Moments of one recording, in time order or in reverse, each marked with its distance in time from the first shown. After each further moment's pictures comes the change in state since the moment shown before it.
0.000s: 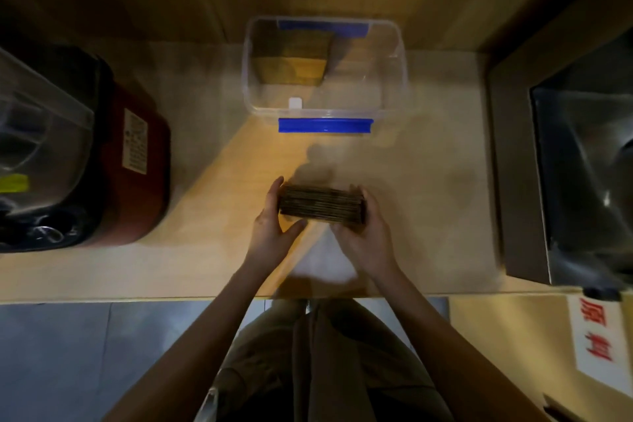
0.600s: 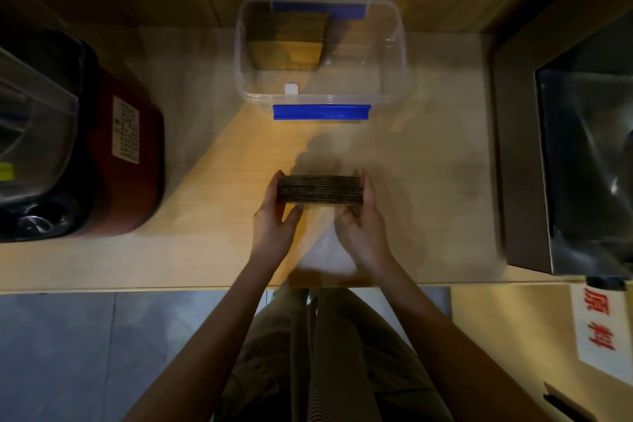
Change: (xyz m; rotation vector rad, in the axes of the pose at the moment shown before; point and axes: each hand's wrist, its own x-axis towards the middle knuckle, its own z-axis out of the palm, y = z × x) left_hand -0.004 0.004 0.016 -0.196 0.106 -0.129; right_hand 0.006 0.013 0.007 -0.036 -0.009 0.014
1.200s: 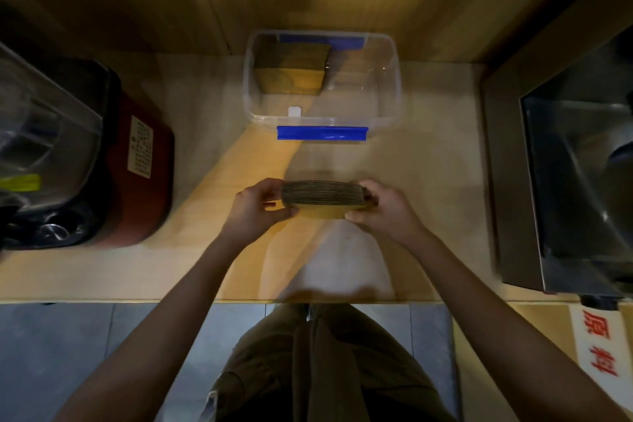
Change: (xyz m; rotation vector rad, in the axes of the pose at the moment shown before) left_hand 0.035 0.030 -0.048 0.230 -0.250 0.080; right_hand 0.037 -0.032 -0.058 -0.372 -0.189 -0.163
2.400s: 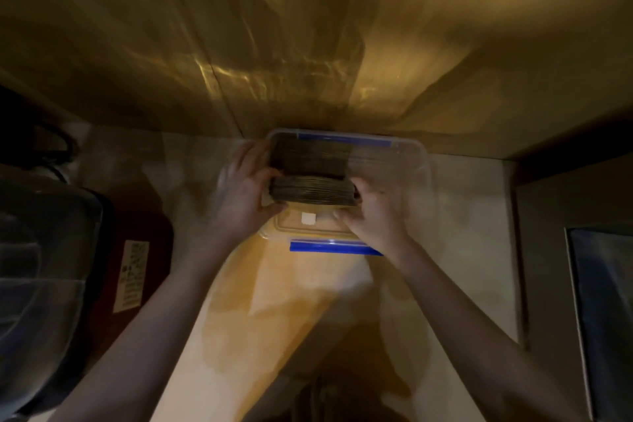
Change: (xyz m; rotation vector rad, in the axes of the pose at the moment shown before) left_hand 0.154 0.055 -0.103 0.620 0.184 0.202; right_hand 0.163 -0.094 -0.038 -0.166 0.051 -0.065
